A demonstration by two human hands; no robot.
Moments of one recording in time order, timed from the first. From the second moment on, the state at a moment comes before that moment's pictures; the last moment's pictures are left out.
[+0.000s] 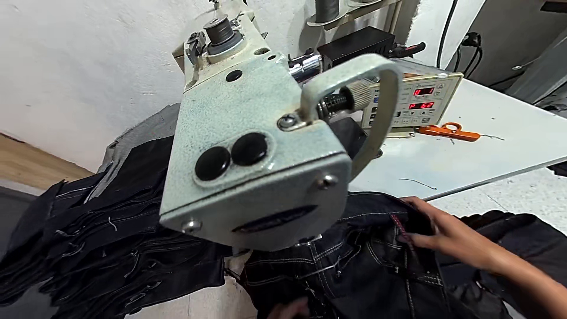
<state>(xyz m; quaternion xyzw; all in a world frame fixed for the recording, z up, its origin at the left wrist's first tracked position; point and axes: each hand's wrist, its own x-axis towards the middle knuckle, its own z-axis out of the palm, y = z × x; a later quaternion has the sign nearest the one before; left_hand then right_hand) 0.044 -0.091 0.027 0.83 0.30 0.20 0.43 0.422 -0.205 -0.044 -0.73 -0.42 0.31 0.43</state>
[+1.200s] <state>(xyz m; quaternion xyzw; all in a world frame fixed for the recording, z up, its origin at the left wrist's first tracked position) 0.109 -0.012 0.059 0.75 0.42 0.37 0.35 0.397 -0.168 0.000 -0.66 -0.31 0.30 0.62</state>
